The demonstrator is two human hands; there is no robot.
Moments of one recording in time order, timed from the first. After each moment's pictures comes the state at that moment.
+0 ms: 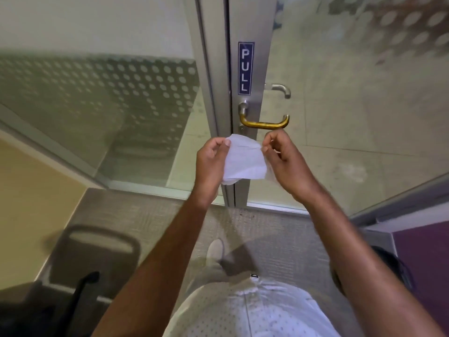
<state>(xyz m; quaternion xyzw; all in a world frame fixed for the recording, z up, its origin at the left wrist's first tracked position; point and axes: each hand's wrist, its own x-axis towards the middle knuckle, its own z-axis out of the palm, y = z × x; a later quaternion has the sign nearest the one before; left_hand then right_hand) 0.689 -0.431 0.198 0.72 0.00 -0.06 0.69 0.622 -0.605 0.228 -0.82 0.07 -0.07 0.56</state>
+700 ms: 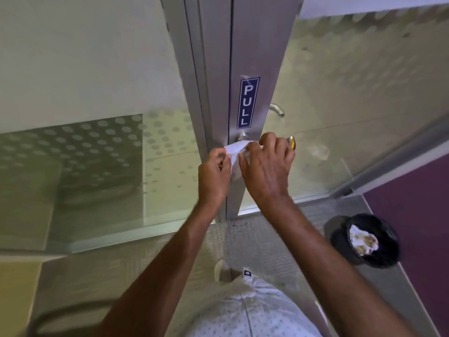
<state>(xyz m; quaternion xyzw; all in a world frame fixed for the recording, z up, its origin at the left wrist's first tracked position) 0.845 -0.439 0.161 0.82 -0.17 -0.09 0.54 0.767 -0.532 0.202 -0.92 0.34 -0.17 -0.01</state>
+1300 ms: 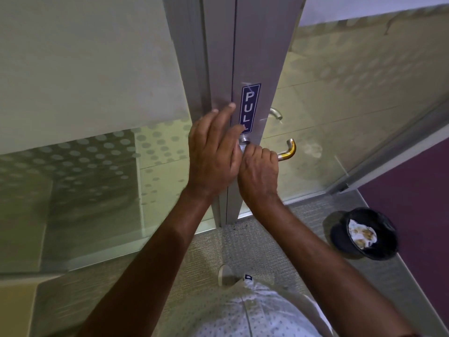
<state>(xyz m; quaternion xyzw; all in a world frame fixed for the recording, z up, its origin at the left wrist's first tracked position) 0.883 -0.432 0.222 0.76 -0.48 0.32 0.29 0.798 -0.515 0.192 -0.93 0.36 -0.06 -0.05</state>
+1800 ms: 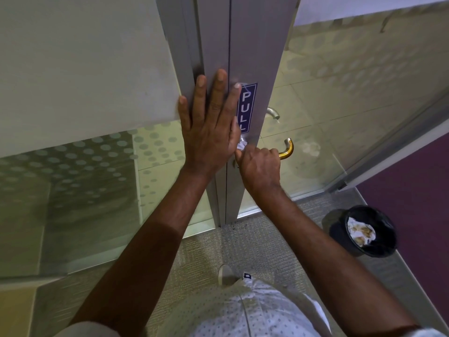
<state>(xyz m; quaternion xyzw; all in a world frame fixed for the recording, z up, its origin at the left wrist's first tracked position) 0.912 -0.459 0.242 0.79 -0.41 0.41 0.19 0.802 -0.537 0.196 -0.95 0.31 -0.03 -0.04</state>
